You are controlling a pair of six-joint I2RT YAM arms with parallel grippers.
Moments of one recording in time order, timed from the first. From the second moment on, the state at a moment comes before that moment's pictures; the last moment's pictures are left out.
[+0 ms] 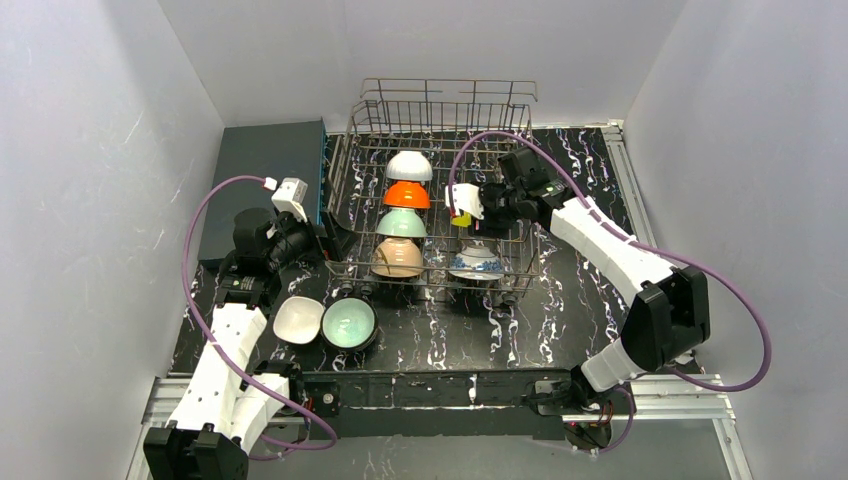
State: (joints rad) left arm -0.07 0.84 0.71 -0.24 0.52 -0.26; right arm 0.52 1.51 1.30 -0.68 -0.38 -1.10
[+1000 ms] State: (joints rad) left arm -0.07 0.85 0.71 -0.24 0.52 -0.26; right arm 0.53 1.47 1.29 -0.68 -0.41 -1.05
